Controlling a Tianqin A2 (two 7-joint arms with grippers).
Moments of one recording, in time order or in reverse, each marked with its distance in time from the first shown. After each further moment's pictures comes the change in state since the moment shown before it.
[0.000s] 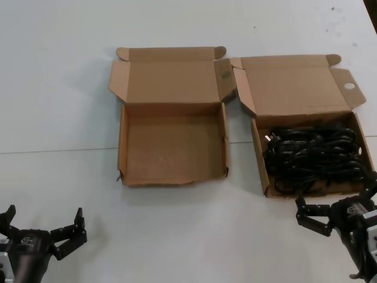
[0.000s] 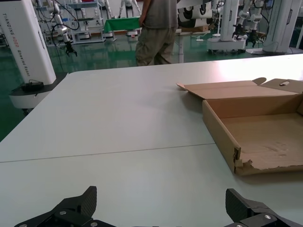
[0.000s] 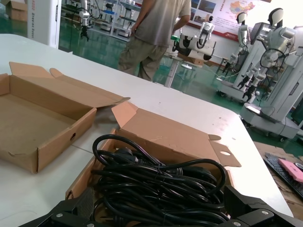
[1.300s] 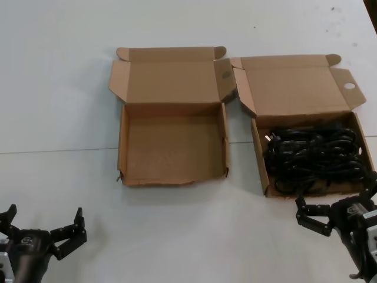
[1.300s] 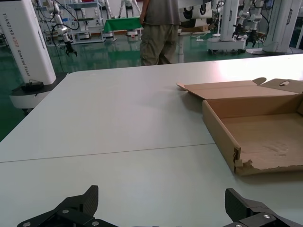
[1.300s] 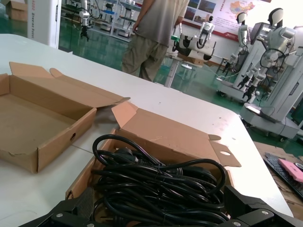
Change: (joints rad) left arm 0.000 0.000 0.000 0.000 0.000 0.000 0.000; right arm 0.000 0.000 0.000 0.000 0.000 0.000 0.000
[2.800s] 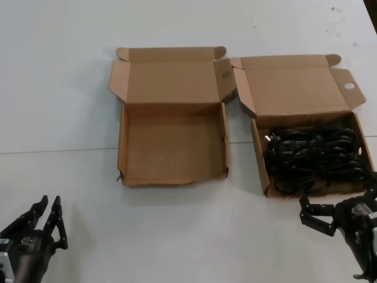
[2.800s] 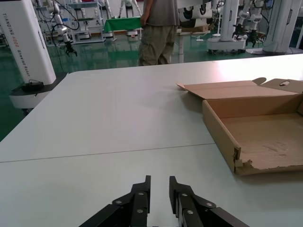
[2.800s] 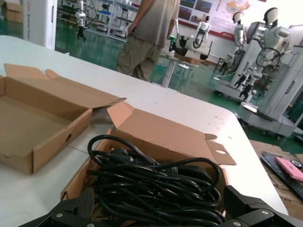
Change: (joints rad) left arm 0.000 0.000 0.000 0.000 0.000 0.000 0.000; right arm -0.010 -0.014 0.029 0.006 0.000 -0.017 0.000
